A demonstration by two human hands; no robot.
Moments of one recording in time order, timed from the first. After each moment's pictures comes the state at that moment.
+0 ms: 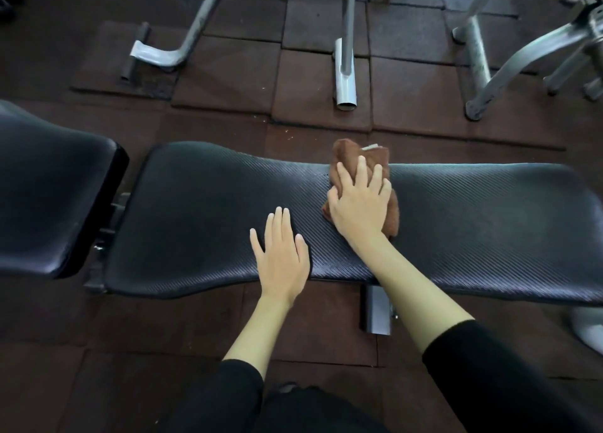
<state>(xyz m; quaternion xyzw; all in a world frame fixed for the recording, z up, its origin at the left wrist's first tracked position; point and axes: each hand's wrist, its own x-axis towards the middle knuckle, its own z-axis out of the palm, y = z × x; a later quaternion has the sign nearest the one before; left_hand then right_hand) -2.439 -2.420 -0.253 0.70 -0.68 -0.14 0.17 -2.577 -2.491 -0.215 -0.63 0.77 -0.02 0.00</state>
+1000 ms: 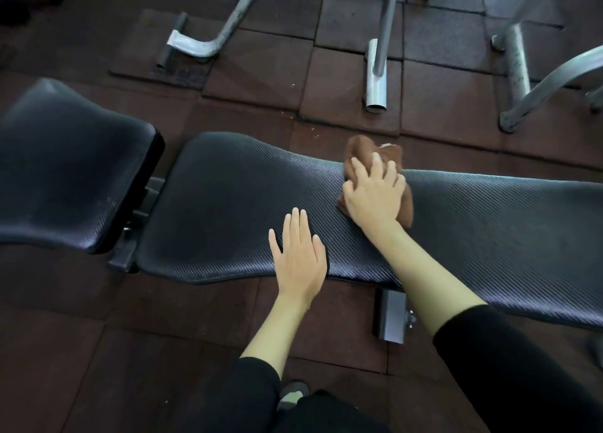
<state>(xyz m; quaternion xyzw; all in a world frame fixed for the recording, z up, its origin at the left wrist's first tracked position) -2.420 -2.416 -0.258 0.72 -0.66 -0.14 0.17 -2.549 -2.520 -0.219 -0.65 0.76 -0.02 0.04</state>
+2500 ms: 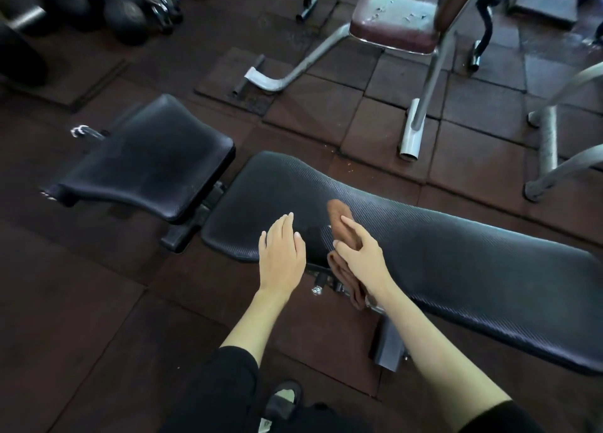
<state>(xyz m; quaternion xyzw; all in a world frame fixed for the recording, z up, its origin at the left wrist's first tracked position) -2.350 -2.368 -0.142 0.77 -0.57 -0.15 0.24 -2.508 -2.399 -0.120 -0.55 0.63 -0.26 0.49</state>
